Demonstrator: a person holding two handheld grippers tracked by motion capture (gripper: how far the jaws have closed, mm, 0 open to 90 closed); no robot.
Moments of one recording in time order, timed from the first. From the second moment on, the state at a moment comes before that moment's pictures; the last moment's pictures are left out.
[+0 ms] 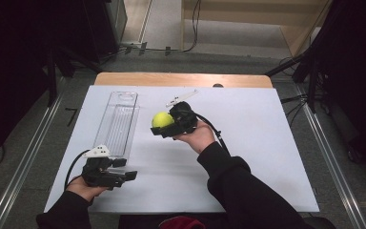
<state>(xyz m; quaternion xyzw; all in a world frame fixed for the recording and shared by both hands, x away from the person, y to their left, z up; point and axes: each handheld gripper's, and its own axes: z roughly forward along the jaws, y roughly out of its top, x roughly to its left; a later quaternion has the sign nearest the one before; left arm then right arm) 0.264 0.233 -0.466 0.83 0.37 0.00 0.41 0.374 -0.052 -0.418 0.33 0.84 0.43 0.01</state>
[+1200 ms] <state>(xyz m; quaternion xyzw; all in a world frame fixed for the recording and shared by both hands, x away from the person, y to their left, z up) 0.264 0.233 -0.465 0.83 0.37 0.00 0.42 0.392 -0.006 -0.409 0.32 0.84 0.43 0.01</state>
